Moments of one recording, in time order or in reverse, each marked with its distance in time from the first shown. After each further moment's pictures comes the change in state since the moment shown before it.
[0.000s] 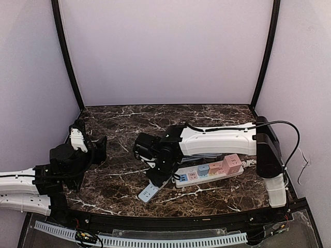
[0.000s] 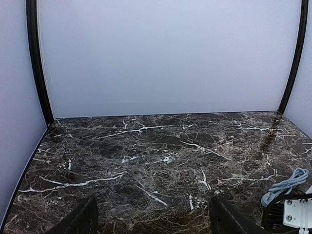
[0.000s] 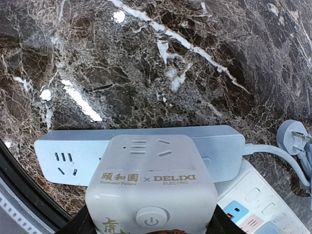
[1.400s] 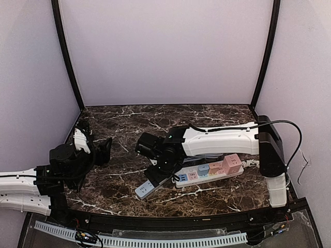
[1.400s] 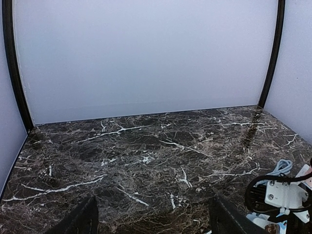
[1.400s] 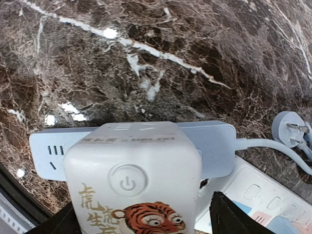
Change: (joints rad) left arm 0.000 0.011 -0.013 0.059 0.112 0.034; right arm -0.004 -0.046 -0.053 0.079 0.037 0.157
